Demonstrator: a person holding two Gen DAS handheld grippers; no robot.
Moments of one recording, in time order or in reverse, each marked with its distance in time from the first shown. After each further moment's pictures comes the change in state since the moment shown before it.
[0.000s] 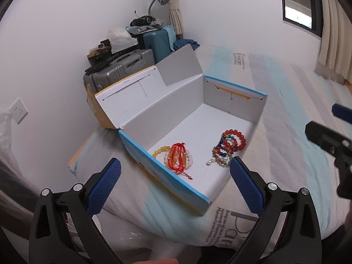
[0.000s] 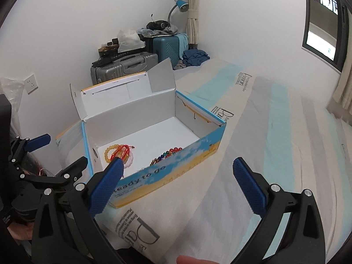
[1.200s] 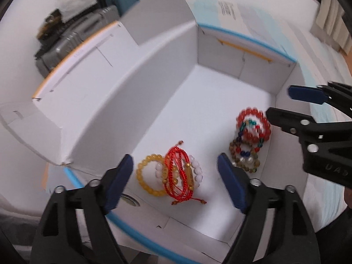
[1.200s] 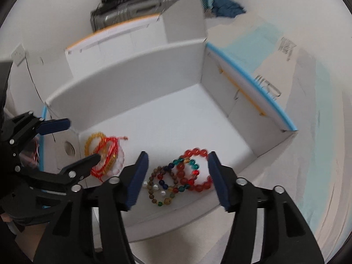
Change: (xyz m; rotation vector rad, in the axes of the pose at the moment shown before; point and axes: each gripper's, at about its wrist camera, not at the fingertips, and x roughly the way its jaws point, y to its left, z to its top) left arm 0.163 0.012 0.051 0.136 0.304 -0.120; right arm 0.189 0.010 0.051 -0.078 0.299 0.125
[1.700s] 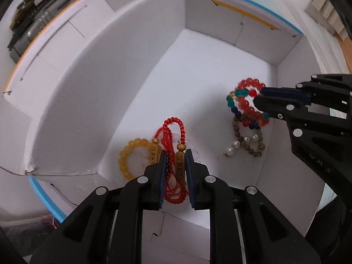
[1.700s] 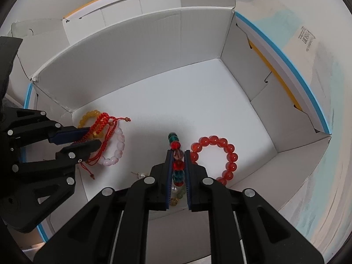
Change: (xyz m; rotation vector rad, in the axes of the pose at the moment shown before) left arm 0.056 0.000 0.003 0.065 0.218 -0.100; right arm 0.064 0.026 0.002 -0.086 0.214 0.025
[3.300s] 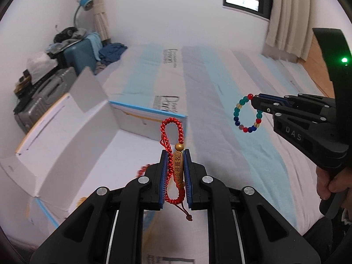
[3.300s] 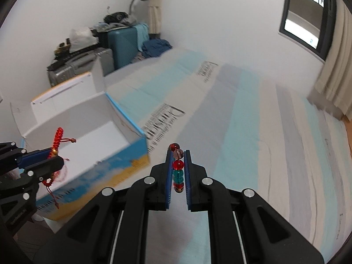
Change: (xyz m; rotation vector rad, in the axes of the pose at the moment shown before) left arm -0.146 -0.175 0.006 0.090 -0.487 -0.059; right arm -0.181 -0.154 -0.101 0.247 -0.441 -0.259
